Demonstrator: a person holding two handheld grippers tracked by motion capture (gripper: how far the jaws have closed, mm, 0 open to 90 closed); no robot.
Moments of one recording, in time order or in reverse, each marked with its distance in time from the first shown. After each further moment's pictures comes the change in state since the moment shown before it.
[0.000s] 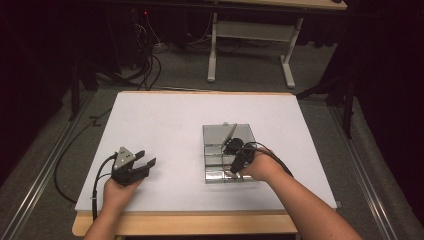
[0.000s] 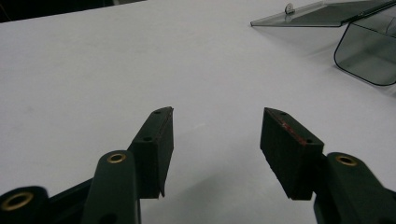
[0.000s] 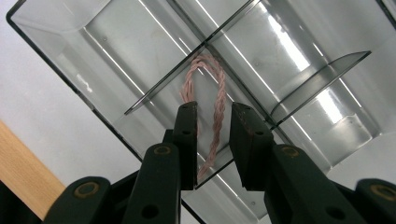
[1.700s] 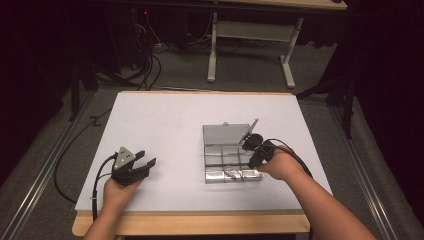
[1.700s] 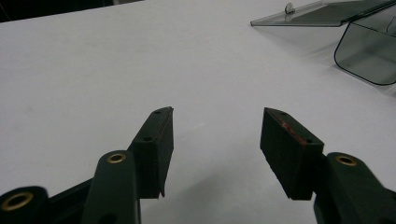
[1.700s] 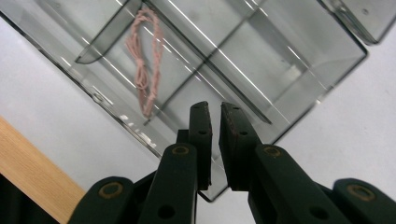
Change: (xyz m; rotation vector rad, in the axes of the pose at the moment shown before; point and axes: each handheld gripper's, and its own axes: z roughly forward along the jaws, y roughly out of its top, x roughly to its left) left arm 0.000 0.000 0.000 0.001 0.000 0.002; right arm -0.029 -0.038 -0.028 -0.028 -0.048 0.069
